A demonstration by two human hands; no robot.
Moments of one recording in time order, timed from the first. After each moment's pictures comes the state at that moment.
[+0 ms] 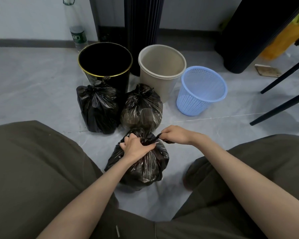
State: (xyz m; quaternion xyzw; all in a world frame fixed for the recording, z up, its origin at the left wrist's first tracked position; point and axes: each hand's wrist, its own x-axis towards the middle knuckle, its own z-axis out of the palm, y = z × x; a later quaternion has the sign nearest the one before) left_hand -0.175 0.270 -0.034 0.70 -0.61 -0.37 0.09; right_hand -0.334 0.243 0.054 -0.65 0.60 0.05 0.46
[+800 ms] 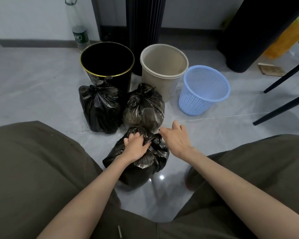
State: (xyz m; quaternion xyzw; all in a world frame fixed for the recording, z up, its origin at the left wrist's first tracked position) left_hand -0.163 0.260 -0.045 0.62 -0.72 -0.31 0.05; right_hand -0.325 0.265 0.011 -0.78 0.61 0.02 0.10
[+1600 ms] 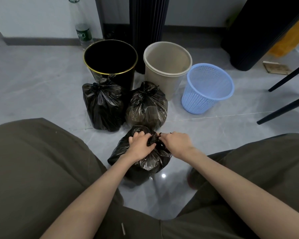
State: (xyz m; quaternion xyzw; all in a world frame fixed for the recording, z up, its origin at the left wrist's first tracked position) left_hand -0.163 0.267 -0.041 0.60 -0.73 -0.31 0.05; right_hand -0.318 0.271 0.005 -0.76 0.62 0.13 0.13
